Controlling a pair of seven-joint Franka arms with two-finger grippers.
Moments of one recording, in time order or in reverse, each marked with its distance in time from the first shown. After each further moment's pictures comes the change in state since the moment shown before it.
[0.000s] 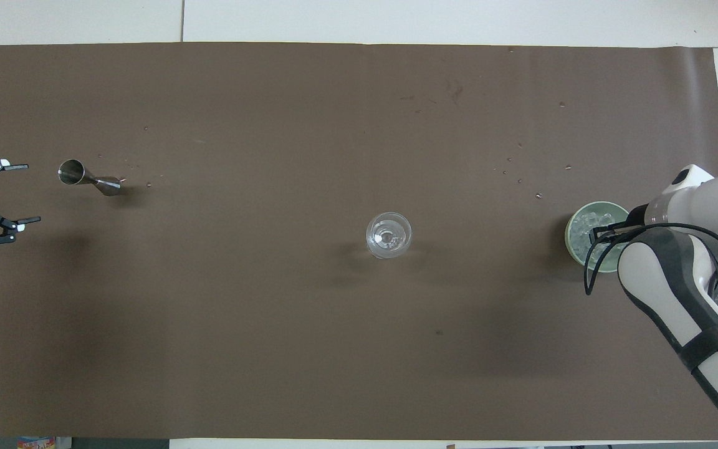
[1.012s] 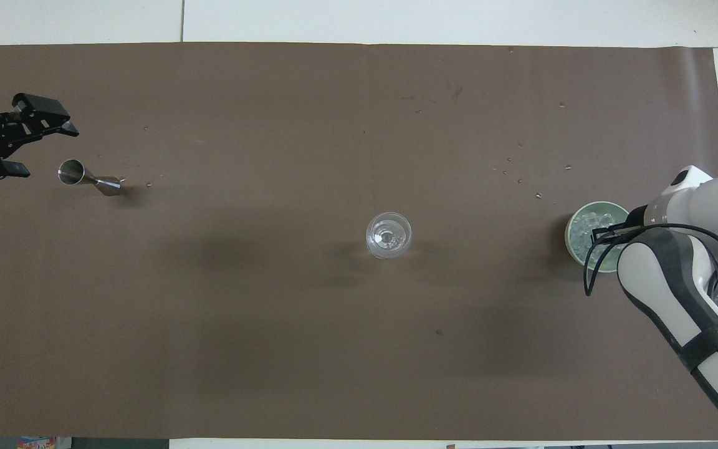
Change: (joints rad) left arm -0.402 -0.142 -0.015 0.234 0.609 -0.196 0.163; right arm 0.000 0.000 0.000 -0.002 0.000 -0.005 0.000
